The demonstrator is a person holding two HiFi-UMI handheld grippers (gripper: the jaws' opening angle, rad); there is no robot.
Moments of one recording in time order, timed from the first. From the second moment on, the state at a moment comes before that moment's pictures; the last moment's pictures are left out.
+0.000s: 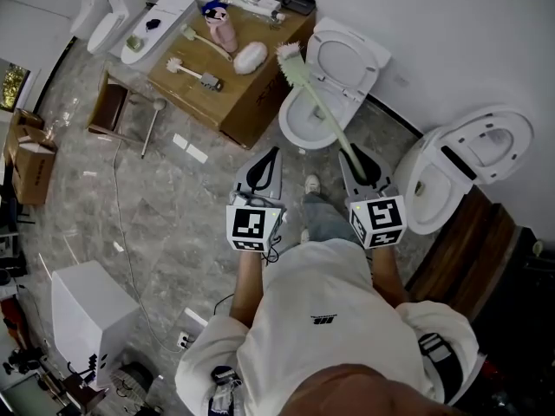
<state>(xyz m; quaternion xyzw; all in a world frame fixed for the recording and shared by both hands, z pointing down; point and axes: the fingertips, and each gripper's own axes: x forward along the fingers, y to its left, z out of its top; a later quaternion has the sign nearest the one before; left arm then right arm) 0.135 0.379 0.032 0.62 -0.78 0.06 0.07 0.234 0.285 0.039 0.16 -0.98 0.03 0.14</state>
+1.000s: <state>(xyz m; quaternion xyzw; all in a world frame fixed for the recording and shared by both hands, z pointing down) -0.007 0.193 0.078 0.62 -0.78 0.07 0.11 0.085 0.115 0.088 0.14 -0.97 0.06 0.19</state>
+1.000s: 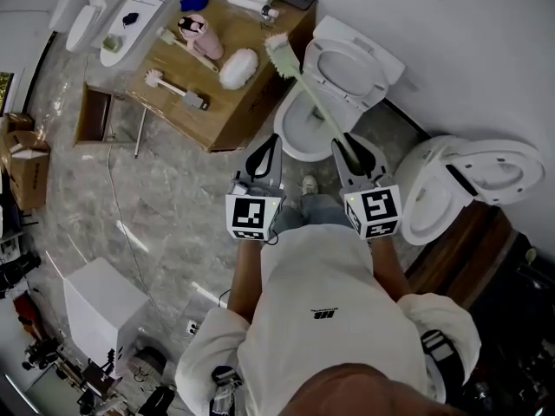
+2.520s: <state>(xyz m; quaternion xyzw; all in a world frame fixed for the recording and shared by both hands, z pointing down) -0.097 0.055 0.317 0.78 -0.54 0.17 0.26 0.048 0.081 0.331 0.35 -0.82 0.26 0.36</state>
